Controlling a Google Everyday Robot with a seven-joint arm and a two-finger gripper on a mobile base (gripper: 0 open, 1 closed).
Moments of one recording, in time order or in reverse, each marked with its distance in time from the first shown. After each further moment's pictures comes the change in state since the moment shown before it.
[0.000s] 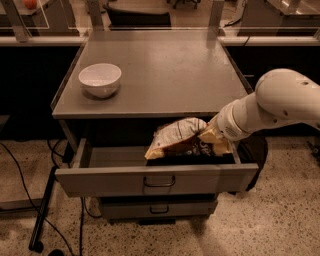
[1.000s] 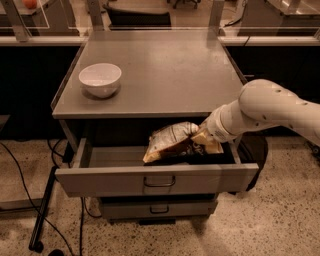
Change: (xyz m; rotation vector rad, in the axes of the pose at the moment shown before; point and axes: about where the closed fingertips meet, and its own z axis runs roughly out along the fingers) arm 0.005 -0.015 0.051 -0.005 -0.001 -0.071
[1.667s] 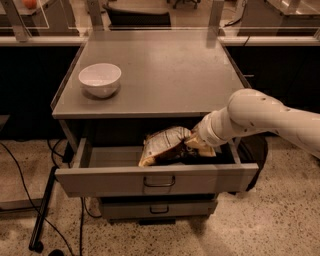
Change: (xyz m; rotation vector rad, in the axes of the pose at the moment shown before) arm -0.003 0.008 0.034 -0.009 -0.010 -0.077
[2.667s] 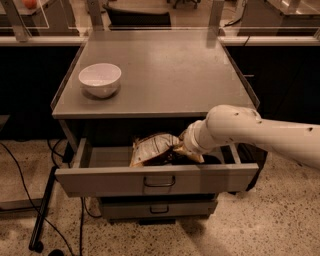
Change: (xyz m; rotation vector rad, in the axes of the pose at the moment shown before) arm -0.011 0.019 0.044 0.036 0.021 -0.142
